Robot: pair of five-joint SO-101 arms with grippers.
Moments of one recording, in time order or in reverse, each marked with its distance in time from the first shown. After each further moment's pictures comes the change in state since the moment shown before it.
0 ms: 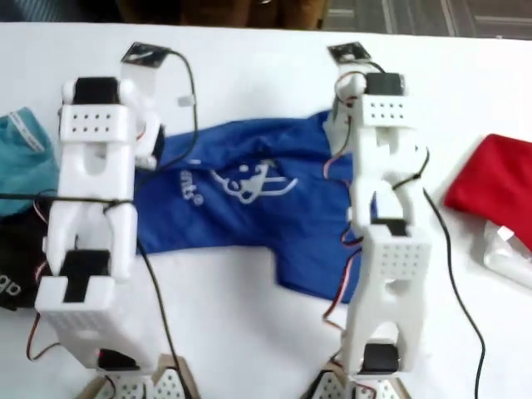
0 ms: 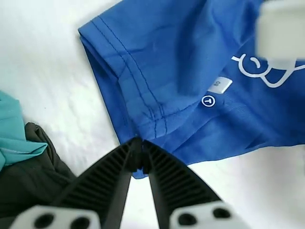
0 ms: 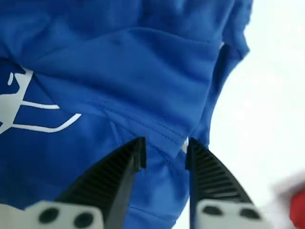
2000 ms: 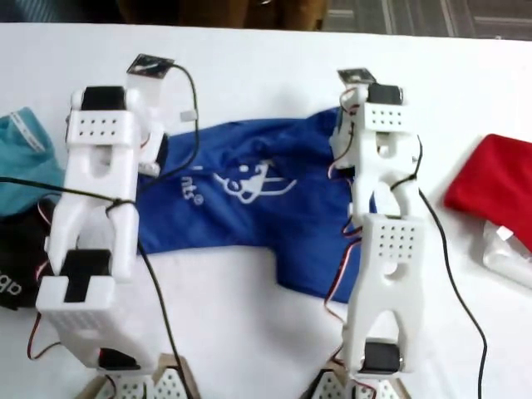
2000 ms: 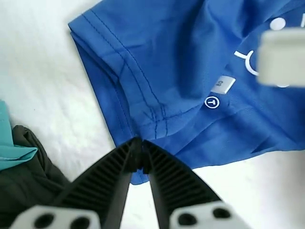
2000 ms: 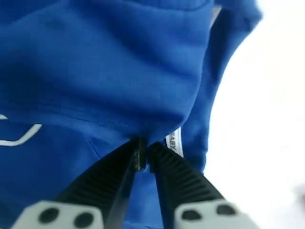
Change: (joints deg) left arm 0.0 0.0 6.7 -5.2 0.0; right arm 3.0 12.3 -9.1 3.3 -2.7
